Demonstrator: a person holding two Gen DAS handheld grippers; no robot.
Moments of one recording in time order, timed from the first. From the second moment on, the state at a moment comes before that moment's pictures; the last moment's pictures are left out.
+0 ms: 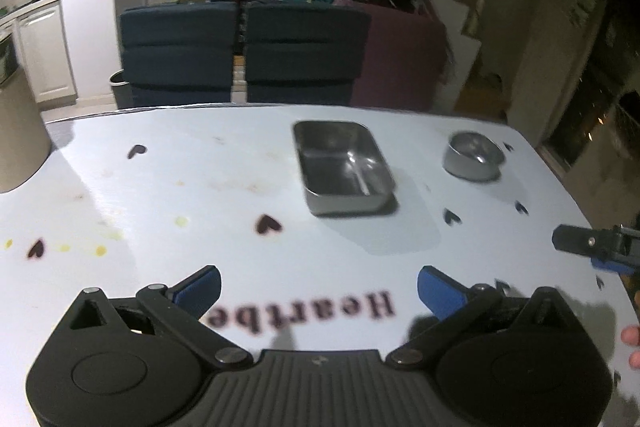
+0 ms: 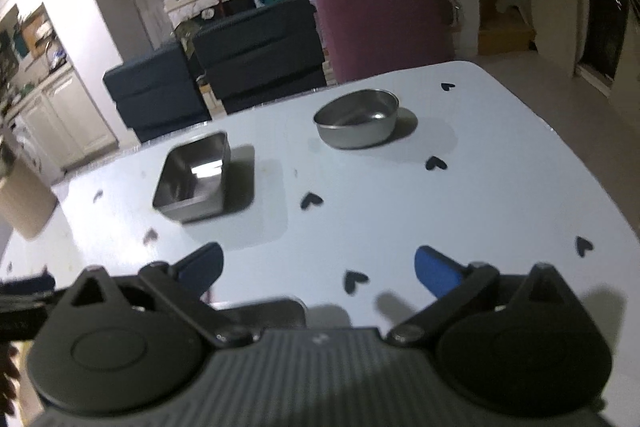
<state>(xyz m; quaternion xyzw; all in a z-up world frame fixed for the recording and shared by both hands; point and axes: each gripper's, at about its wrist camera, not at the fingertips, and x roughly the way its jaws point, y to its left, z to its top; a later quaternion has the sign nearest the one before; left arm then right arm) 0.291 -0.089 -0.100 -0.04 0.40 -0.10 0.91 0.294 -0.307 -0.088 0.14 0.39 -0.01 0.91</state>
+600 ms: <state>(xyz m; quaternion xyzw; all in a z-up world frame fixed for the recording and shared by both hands) 0.360 -0.026 -0.104 -0.12 0.34 -0.05 0.93 0.377 -0.227 -0.119 0.29 0.40 -0.05 0.87</state>
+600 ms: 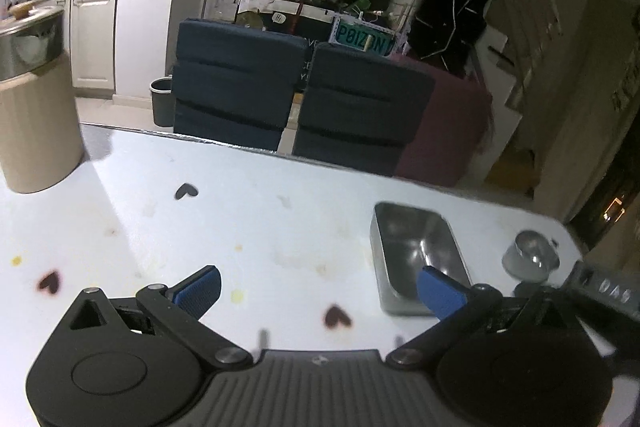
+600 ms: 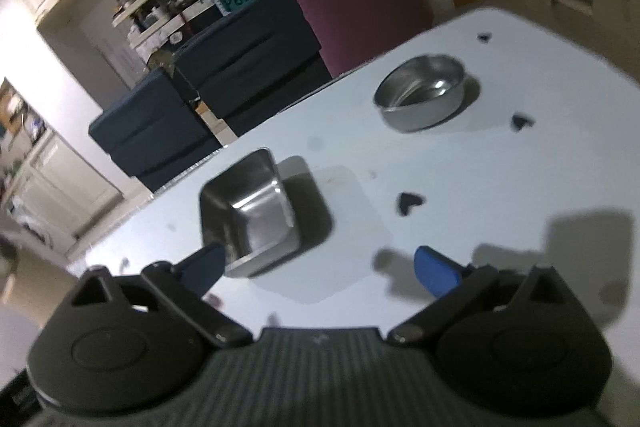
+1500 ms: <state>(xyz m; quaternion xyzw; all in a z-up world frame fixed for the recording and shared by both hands) 0.449 -0.080 -0.147 -0.04 0.34 -0.07 0.94 0.442 -0.186 -0.198 0.39 0.42 -0.03 0.82</state>
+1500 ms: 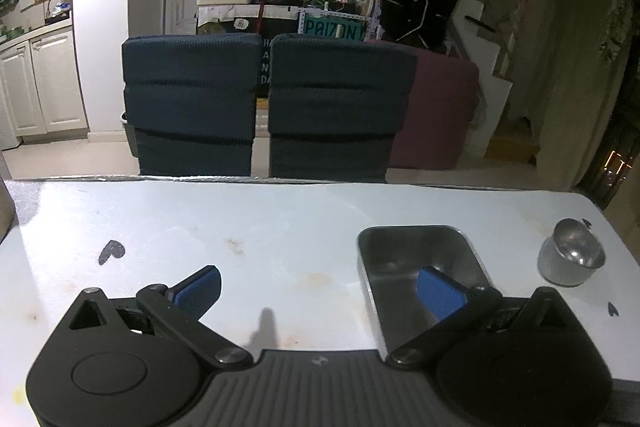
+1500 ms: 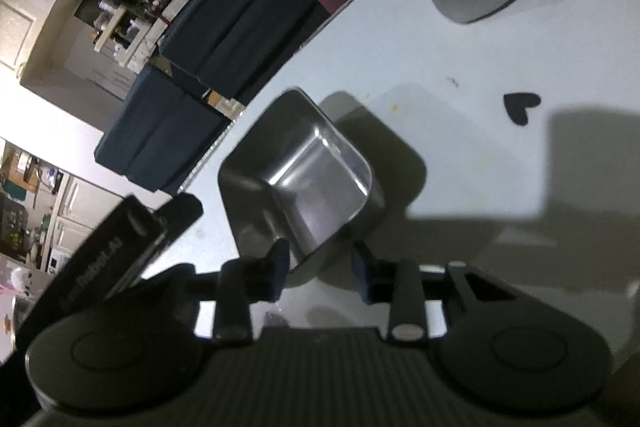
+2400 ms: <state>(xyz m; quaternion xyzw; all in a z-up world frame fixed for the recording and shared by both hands) 0.457 -0.065 -0.164 -0.04 0.45 -0.11 0.89 0.433 -0.209 -0.170 0.26 0.40 -0.03 0.88</state>
